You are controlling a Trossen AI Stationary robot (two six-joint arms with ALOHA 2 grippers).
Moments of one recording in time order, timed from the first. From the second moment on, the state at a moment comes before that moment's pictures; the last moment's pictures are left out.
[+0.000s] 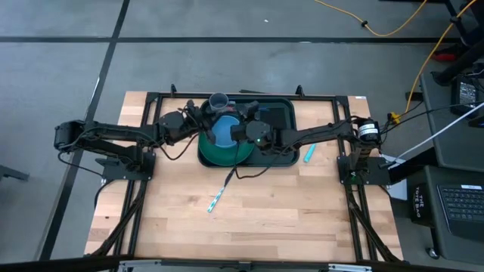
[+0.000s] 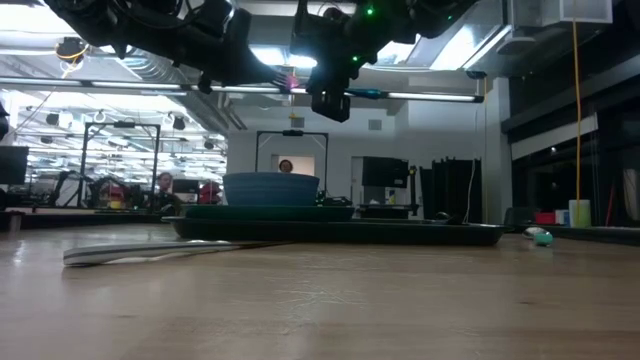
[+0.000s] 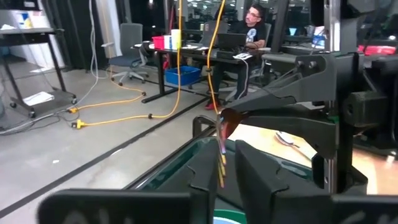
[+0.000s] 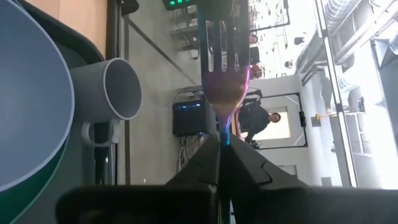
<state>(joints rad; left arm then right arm) 0.22 1.11 0.54 0.50 -0.38 -0.08 -0.04 1.86 1.30 0.32 0.95 -1.13</state>
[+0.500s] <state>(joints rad) 0.21 1.02 0.54 0.40 -0.27 -0.06 -0.01 1.86 1.30 0.32 1.00 -1.16</state>
